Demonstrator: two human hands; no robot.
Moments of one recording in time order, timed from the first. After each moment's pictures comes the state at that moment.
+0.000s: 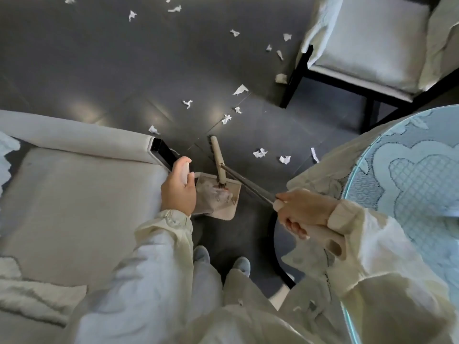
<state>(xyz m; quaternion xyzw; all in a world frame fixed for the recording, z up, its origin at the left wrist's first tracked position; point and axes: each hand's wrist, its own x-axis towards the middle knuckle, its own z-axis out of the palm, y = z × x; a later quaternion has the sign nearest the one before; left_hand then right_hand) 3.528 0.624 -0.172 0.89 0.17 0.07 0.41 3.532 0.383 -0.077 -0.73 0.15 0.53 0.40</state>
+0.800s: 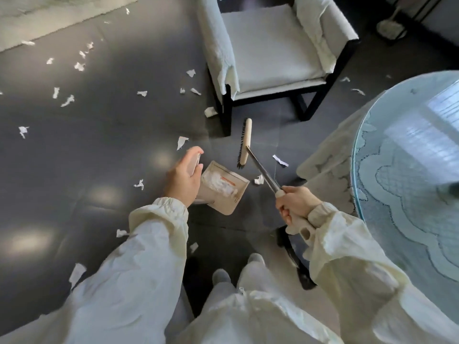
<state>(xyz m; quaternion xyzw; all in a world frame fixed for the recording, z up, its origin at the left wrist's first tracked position) 3.837 0.587 -0.120 0.90 -0.22 -0.03 0.37 3.686 0.399 -0.087 -0.58 0.53 0.18 0.60</state>
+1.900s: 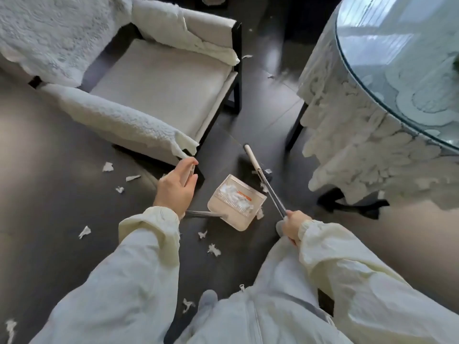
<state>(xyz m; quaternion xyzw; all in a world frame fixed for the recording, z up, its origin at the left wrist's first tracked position) 4.208 0.440 -0.141 0.71 -0.56 -0.30 0.31 3.928 0.446 -0.216 -0.51 0.72 0.15 0.45</state>
